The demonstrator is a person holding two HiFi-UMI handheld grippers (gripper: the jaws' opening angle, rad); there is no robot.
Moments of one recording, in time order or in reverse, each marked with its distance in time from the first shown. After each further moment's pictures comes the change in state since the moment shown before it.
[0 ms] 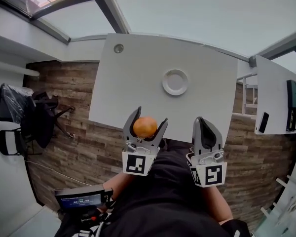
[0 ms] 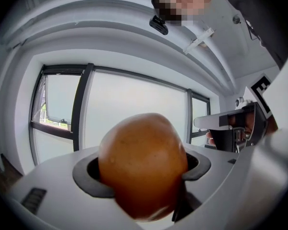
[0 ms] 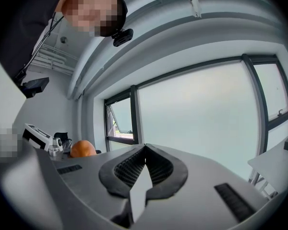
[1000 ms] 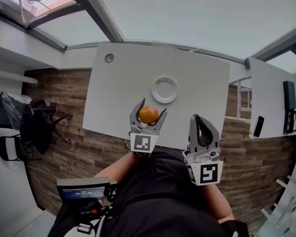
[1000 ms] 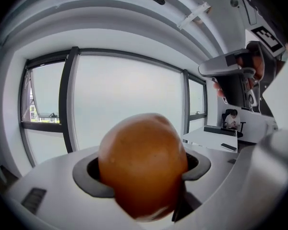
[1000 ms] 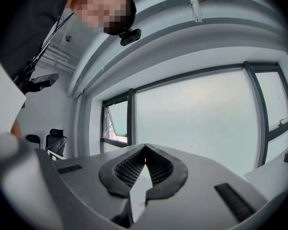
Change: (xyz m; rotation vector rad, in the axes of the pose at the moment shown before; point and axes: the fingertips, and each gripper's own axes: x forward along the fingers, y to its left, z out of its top) left arm 0.105 -0.020 -0.077 0.078 0.154 -0.036; right arm 0.018 -0.060 0.017 -0.066 -0.064 -0.016
